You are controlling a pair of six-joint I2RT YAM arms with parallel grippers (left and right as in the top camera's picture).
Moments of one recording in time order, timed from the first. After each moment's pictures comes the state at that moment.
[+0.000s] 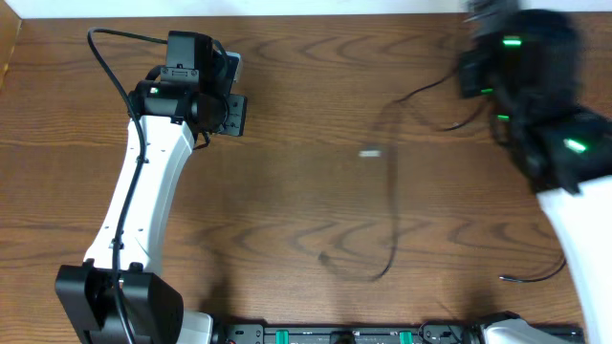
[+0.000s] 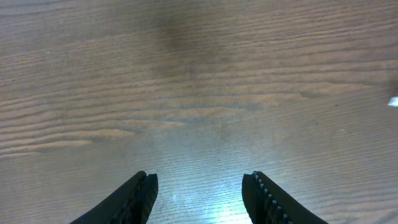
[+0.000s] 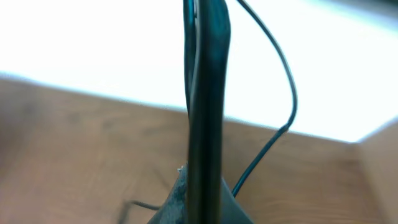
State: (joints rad) left arm -0.10 1.63 1.49 -0.96 0.09 0.09; right arm 0.22 1.34 1.62 -0.67 0.24 -0.10
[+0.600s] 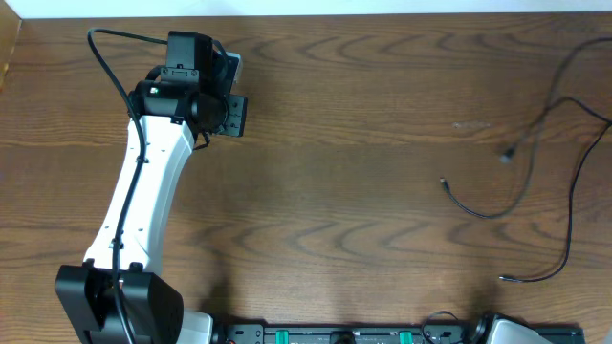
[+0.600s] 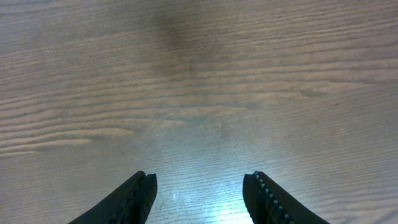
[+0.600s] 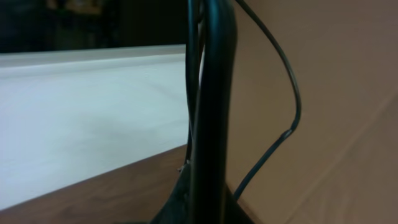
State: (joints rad) left arm -0.10 1.63 1.49 -0.96 0.09 0.09; right arm -0.36 1.34 1.72 -0.50 0.27 -0.10
